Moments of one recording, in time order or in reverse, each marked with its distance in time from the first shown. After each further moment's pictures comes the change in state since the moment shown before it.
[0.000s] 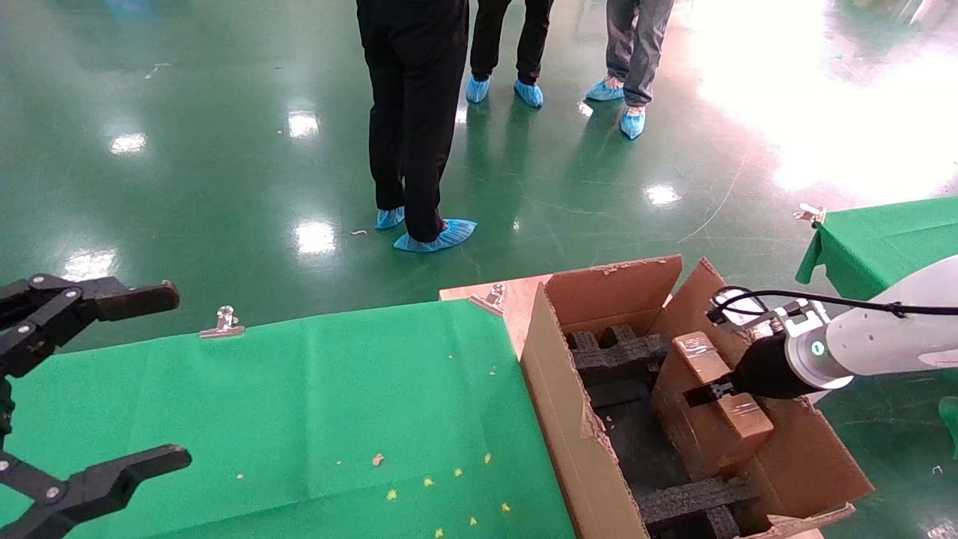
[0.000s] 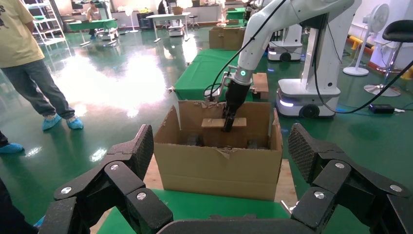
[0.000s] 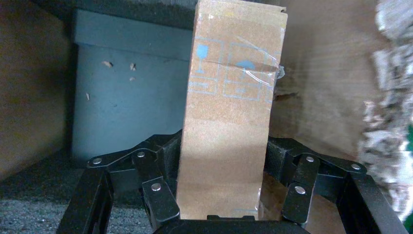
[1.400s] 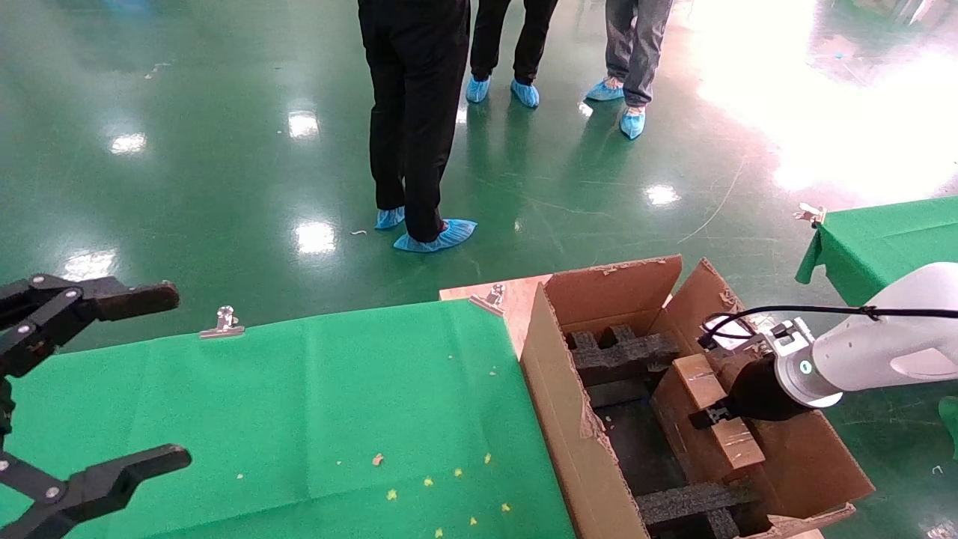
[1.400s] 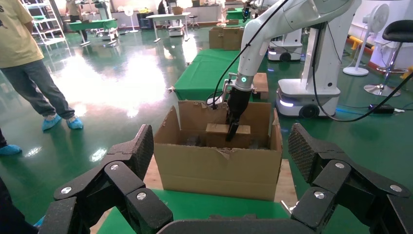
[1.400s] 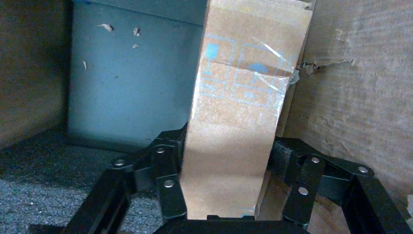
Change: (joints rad) left arm 0.000 0.000 0.000 0.000 0.000 0.000 0.000; right arm -0.117 -0.098 0.063 -0.243 0.133 -0.099 -0.210
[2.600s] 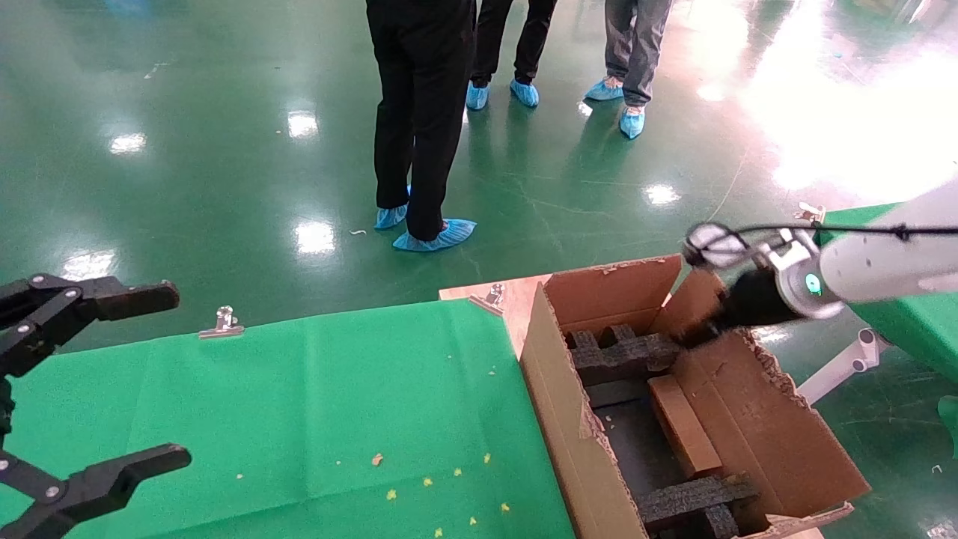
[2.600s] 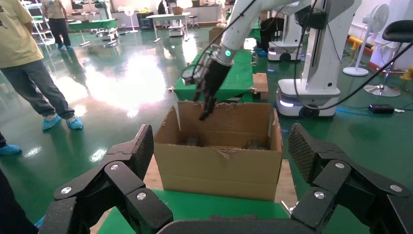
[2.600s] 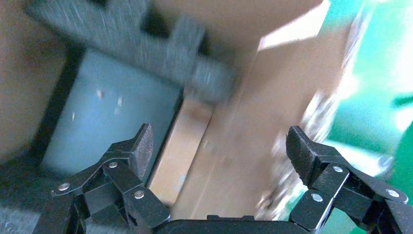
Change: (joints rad) left arm 0.000 0.000 0.000 0.000 0.000 0.000 0.000; right arm 0.250 0.046 -0.024 0.244 -0.184 0.083 -0.055
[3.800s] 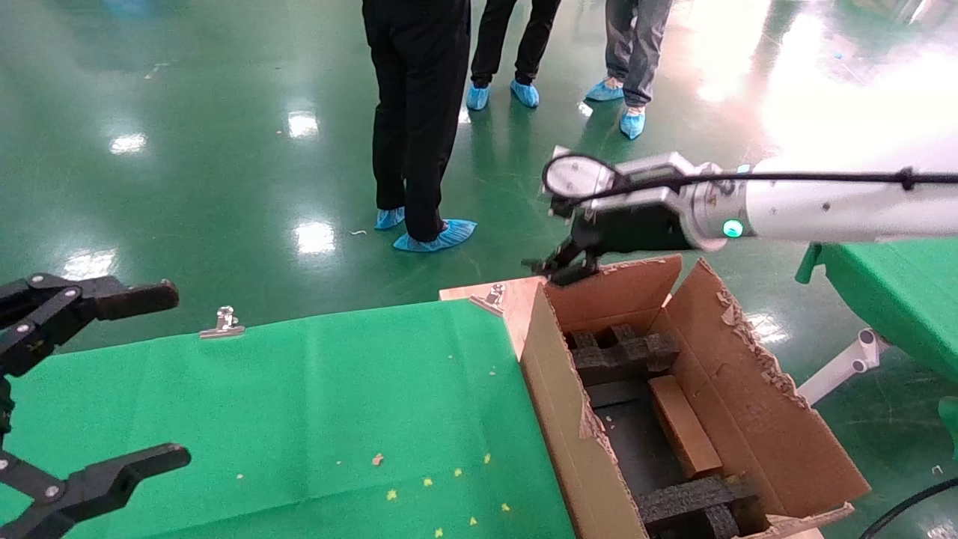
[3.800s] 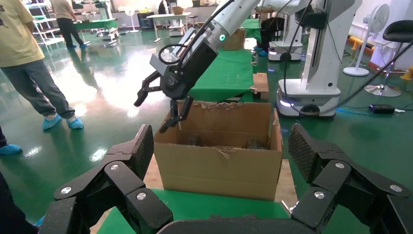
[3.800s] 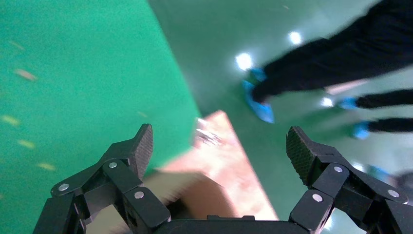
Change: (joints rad) left arm 0.000 0.000 0.000 0.000 0.000 0.000 0.000; right arm 0.047 0.072 0.291 0.478 0.044 0.085 -0.383
